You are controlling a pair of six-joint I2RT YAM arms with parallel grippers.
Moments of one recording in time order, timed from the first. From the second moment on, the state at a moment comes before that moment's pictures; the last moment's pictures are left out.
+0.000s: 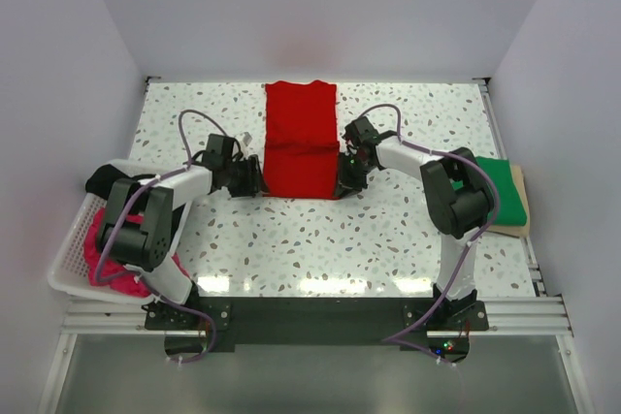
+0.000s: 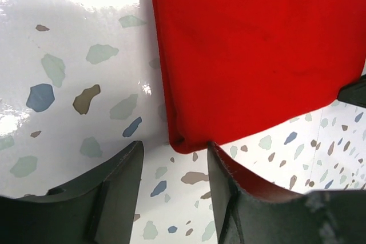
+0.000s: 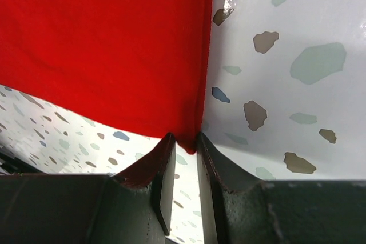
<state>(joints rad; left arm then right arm) -0.22 1.65 0.86 -0.17 0.32 -0.38 0.46 1.99 1.33 -0.57 -0.30 0.55</state>
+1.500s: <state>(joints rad) -0.43 1.01 0.70 -0.51 0.28 -0.59 0.56 1.31 0.99 -0.77 -0.29 0.58</state>
